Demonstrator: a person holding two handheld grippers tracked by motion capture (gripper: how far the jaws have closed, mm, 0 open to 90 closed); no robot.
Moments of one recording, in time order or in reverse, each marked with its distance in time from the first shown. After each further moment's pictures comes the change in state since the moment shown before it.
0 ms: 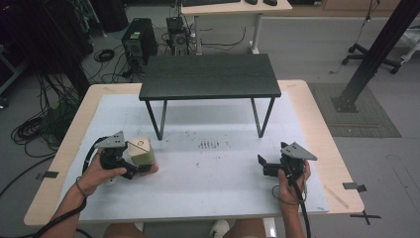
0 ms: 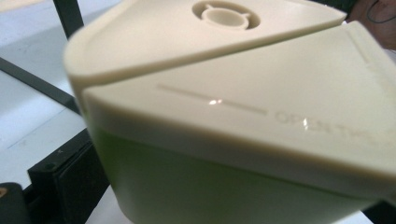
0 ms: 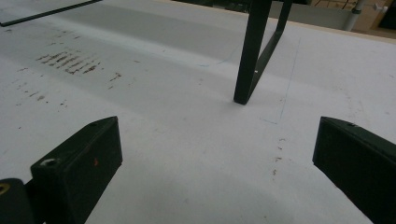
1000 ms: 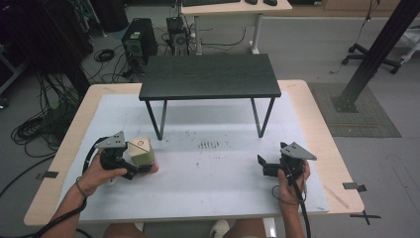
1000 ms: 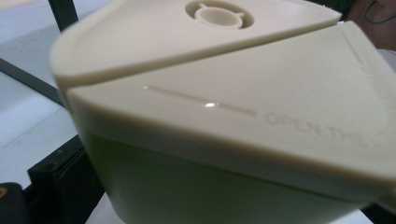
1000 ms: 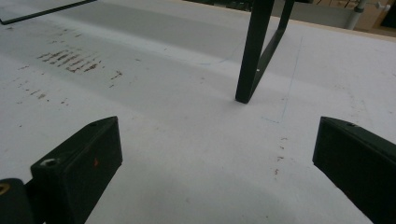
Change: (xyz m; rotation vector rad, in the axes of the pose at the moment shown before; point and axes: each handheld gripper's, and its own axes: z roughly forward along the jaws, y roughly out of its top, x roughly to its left) left arm -0.001 -0.001 0.001 0.004 -0.003 -0.005; right arm 0.000 0.000 0.001 0.006 0.005 -0.001
